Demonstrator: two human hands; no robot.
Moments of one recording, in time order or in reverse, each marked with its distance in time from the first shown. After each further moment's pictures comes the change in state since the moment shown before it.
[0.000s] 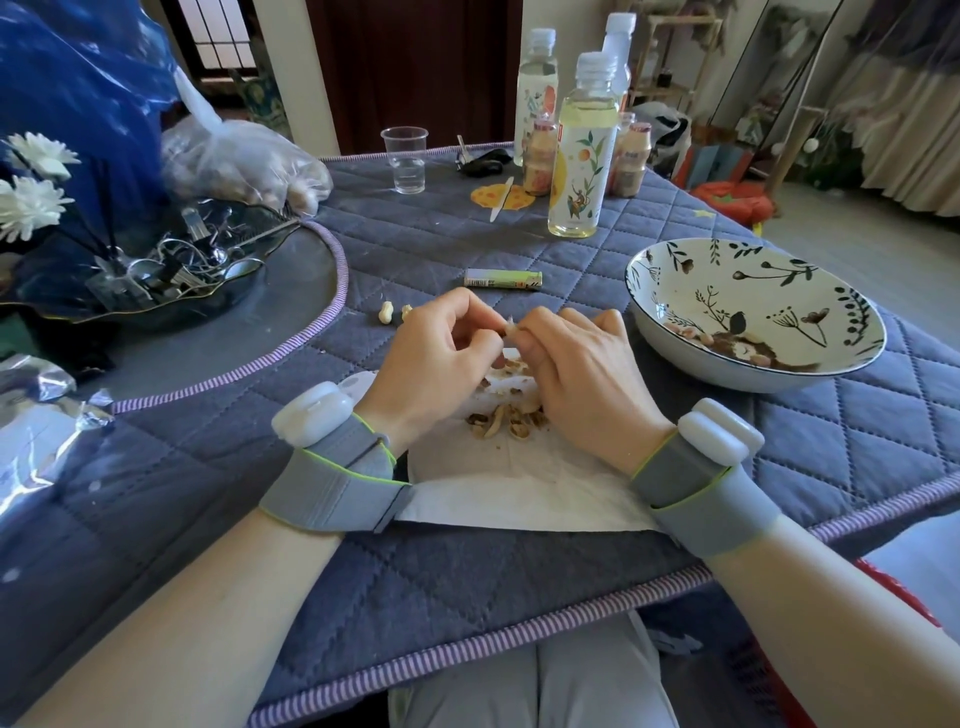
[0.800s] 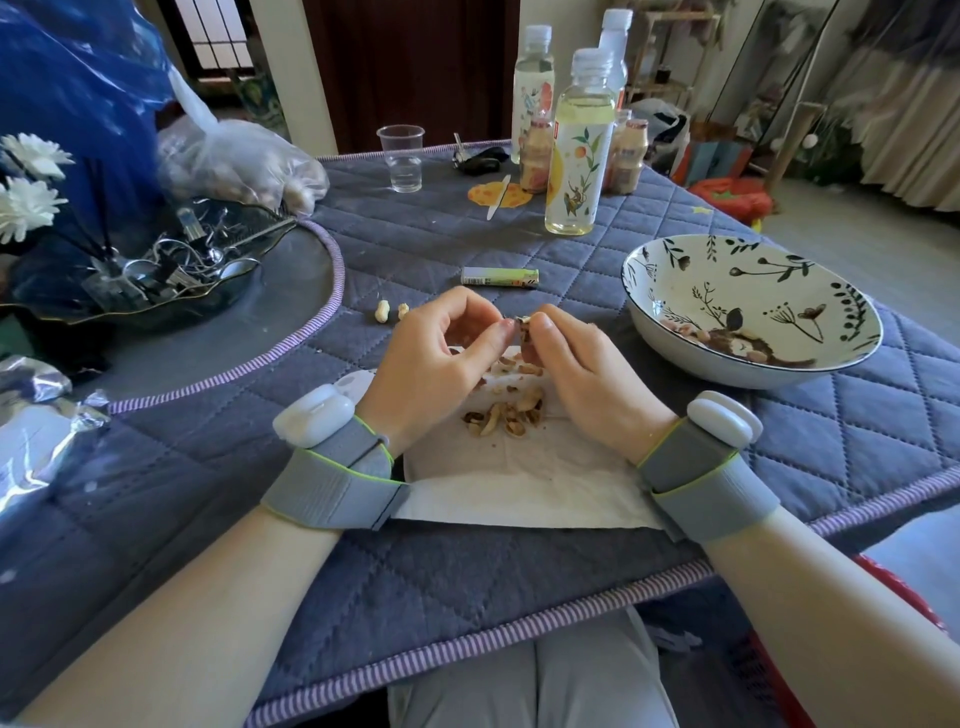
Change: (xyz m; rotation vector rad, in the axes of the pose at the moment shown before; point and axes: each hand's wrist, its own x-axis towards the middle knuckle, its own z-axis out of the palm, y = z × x) left_hand -0.002 -0.005 0.001 -0.035 -0.013 0.103; right_hand 0.001 0.000 -0.008 0.597 -0.211 0.248
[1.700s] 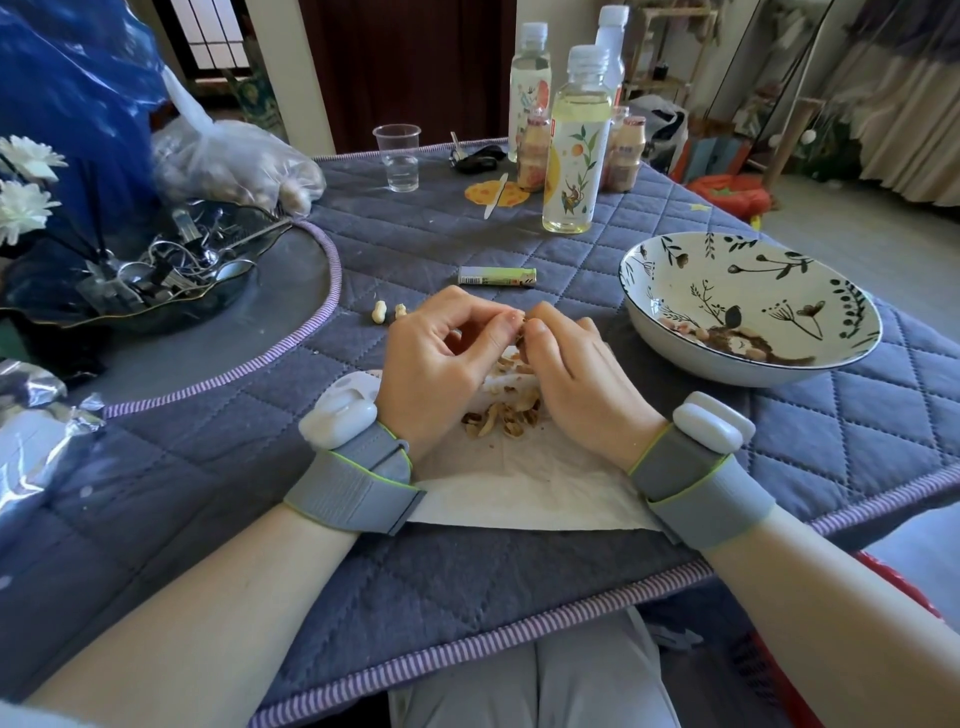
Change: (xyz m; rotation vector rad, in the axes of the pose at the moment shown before) left_hand -0.002 -0.002 0.012 0.030 0.184 0.145; right_hand -0.003 -0.010 0.001 -0.159 -0.032 0.050
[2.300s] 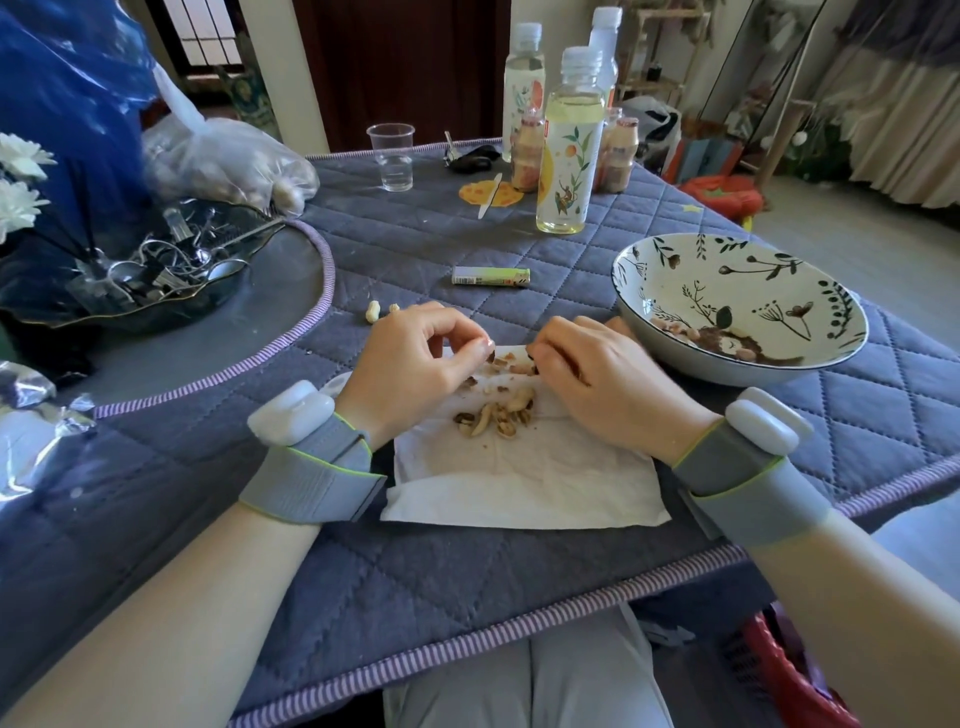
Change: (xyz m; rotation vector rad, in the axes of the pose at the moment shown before) left_hand 0.009 -0.013 -0.018 0.230 -0.214 -0.060; right_hand -0.004 0.016 -0.021 -0.280 -0.063 -0.046
